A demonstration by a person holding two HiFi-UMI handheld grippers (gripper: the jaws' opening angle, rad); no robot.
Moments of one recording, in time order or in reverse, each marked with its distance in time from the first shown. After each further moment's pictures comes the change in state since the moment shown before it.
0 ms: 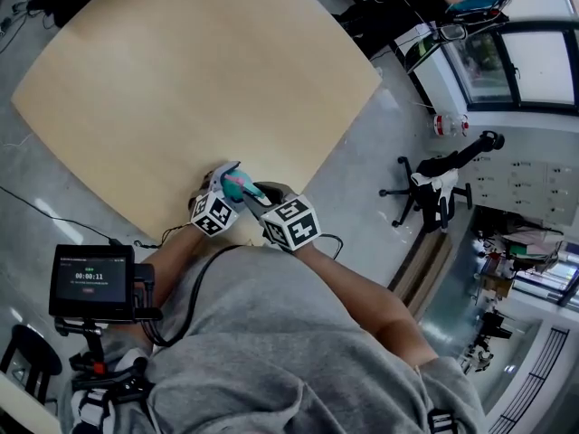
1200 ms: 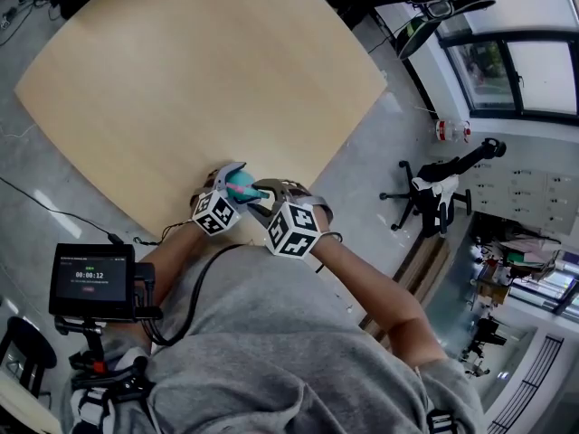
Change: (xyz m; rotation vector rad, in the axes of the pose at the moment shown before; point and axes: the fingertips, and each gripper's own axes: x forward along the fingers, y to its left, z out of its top) left arm 0.002 -0.008 0.006 0.023 0.008 -0.053; right arm -0.011 0.019 -0.002 -0.806 0.241 0.060
